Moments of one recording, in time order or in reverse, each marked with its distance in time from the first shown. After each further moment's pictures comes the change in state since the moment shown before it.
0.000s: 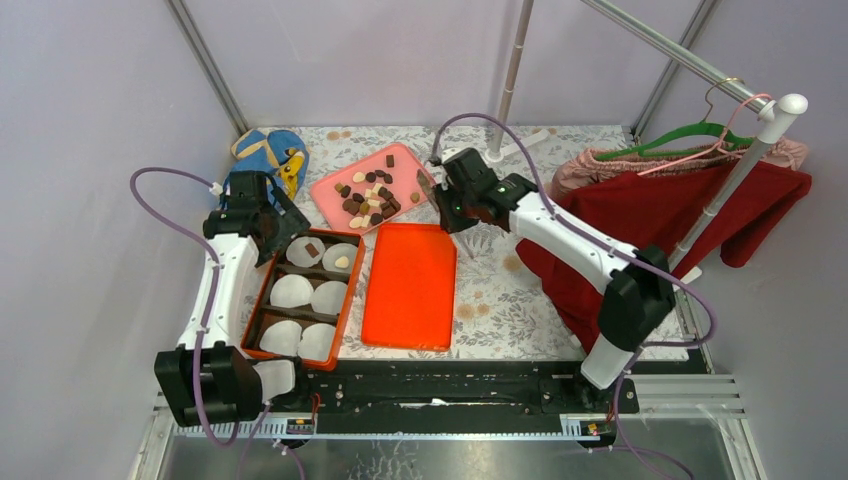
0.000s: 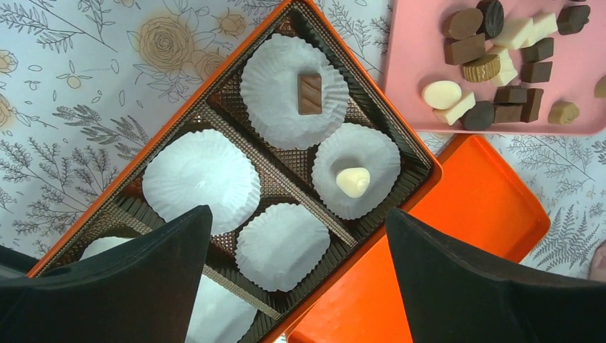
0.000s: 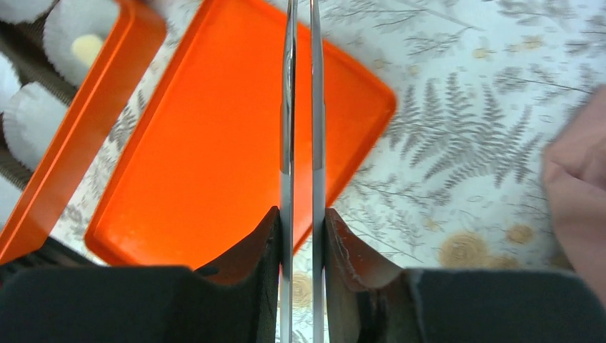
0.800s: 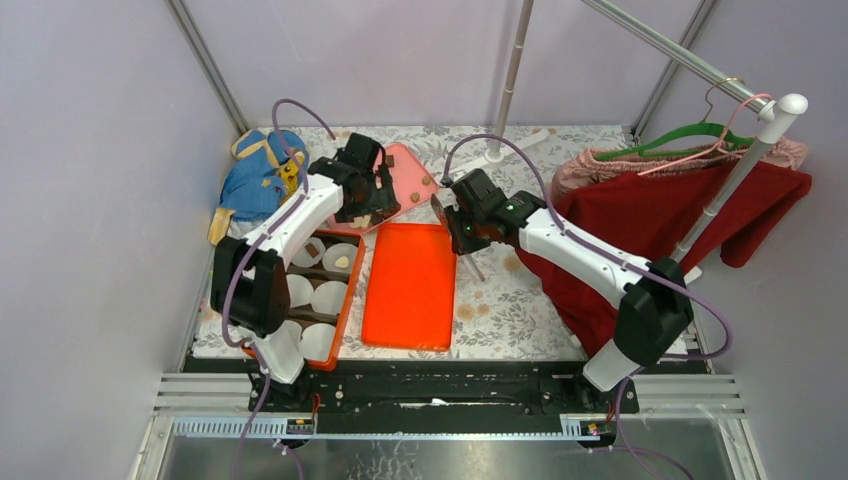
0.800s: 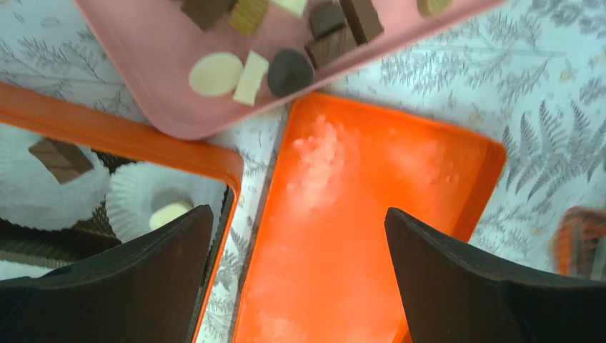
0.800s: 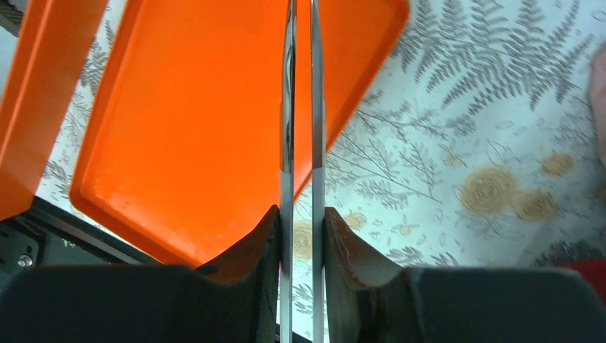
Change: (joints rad) left arm -0.431 0.551 0.413 0.061 -0.053 0.019; right arm 0.041 -0.048 -0.122 -0.048 -0.030 0.073
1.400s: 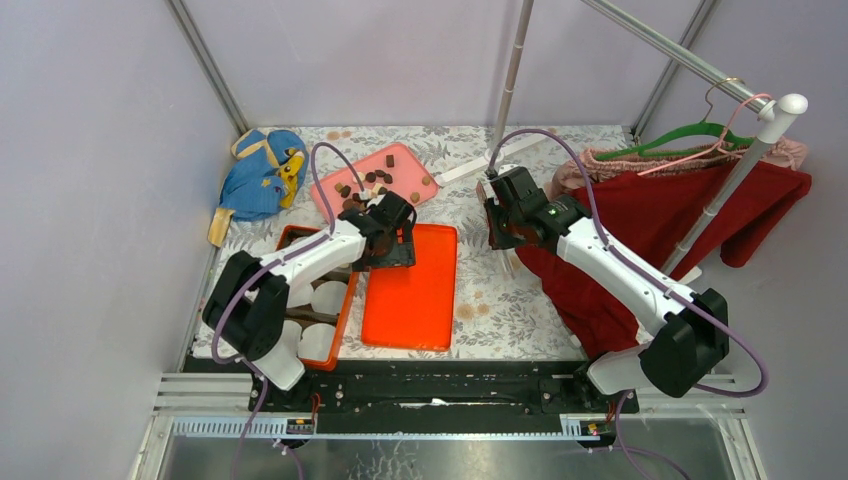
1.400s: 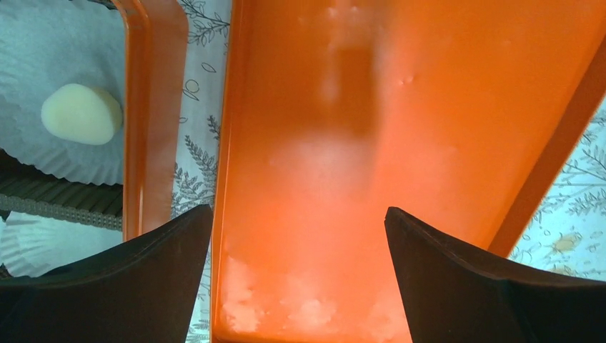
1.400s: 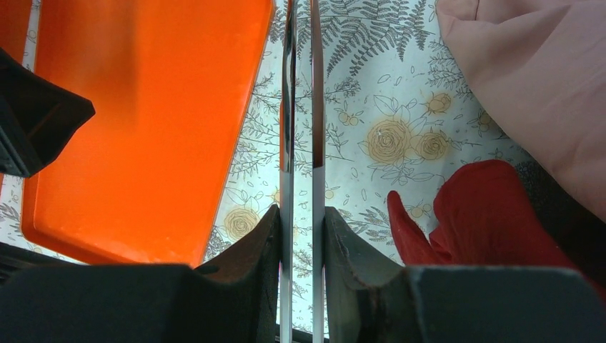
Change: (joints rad) left arm -0.280 -0.143 -0.388 0.089 -0.073 -0.129; right arm -0.122 -0.224 -0.125 -0.068 0.124 0.031
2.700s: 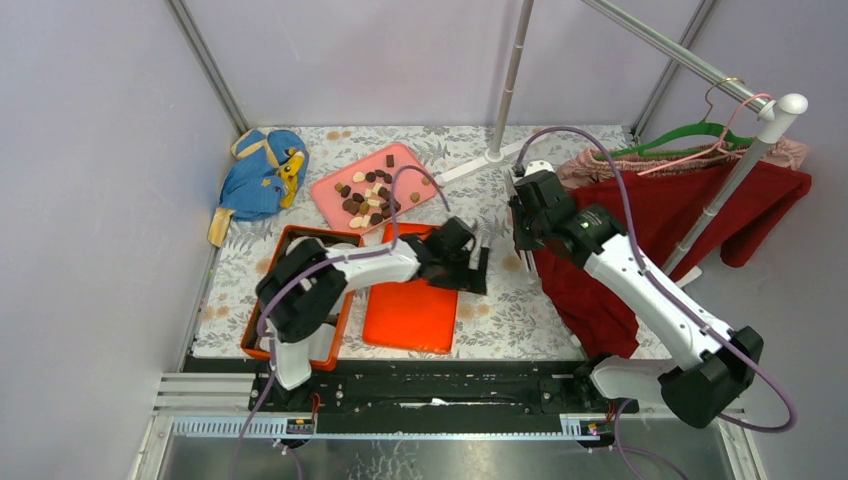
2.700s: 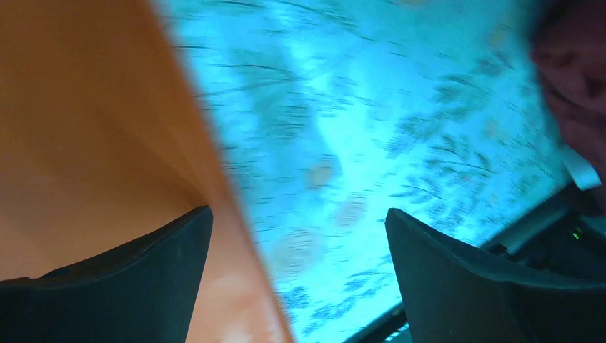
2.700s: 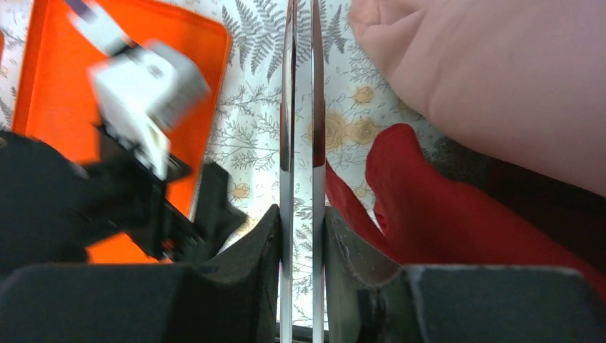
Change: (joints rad) left arm -0.241 0.227 0.024 0.435 0.336 0.029; right arm -0.016 -0.151 -0.018 -0.081 0.128 -0.001
